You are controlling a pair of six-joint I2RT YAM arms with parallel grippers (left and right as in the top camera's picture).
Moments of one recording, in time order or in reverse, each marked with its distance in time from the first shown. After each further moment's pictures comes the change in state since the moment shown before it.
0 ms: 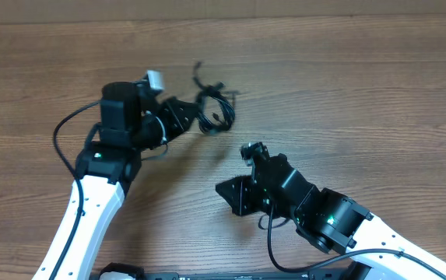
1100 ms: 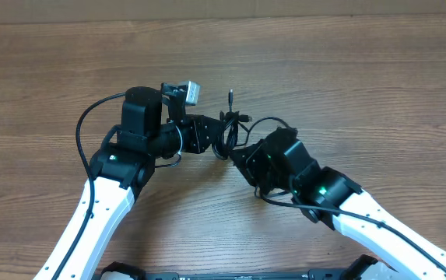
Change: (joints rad) left arm -0.099 0.000 0.000 -0.033 0.093 0.218; right arm -0.183 0.143 0.000 0.084 0.017 0.696
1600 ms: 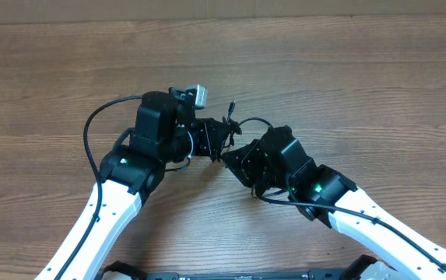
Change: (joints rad) left arm -0.090 -0.006 0.000 -0.019 -0.155 -0.074; right arm 0.000 0.025 -0.002 0.040 -0.079 -0.013
